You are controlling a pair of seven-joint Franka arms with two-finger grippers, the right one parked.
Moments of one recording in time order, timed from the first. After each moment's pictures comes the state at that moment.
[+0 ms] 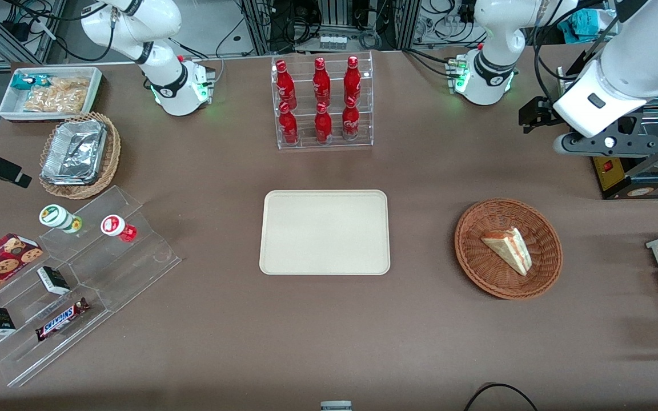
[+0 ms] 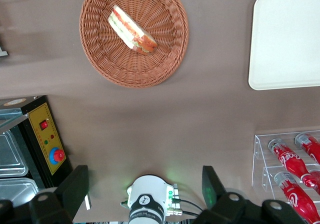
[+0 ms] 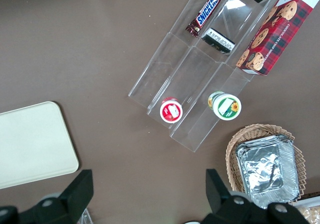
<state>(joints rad) 0.06 0.06 -0.32 -1.42 0.05 1.24 -0.16</state>
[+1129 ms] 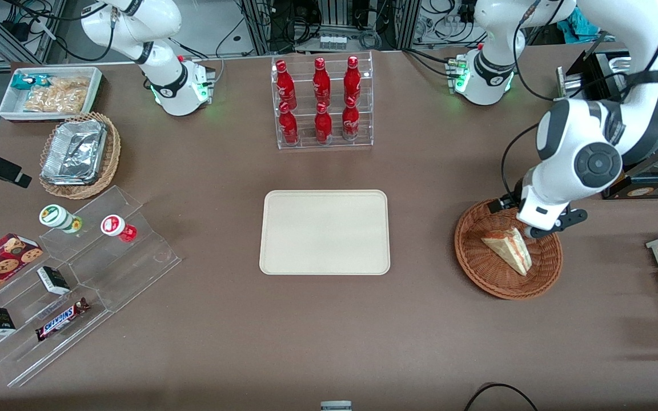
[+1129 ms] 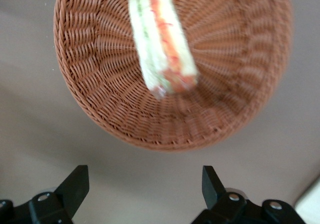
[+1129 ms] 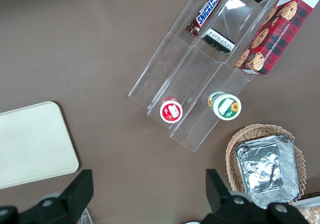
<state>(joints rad) 0.13 0.17 -0.26 -2.07 0.06 2.01 -0.58</state>
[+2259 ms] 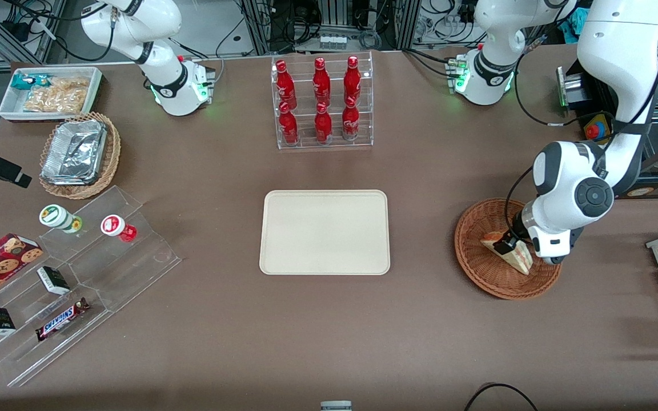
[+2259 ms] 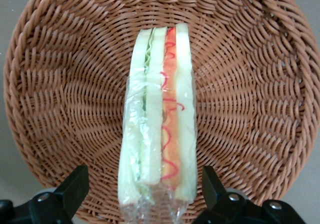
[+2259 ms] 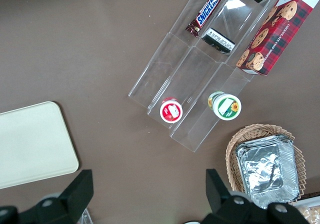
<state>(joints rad) 0.16 0.35 -0.26 -2.06 0.06 2.30 -0.99</state>
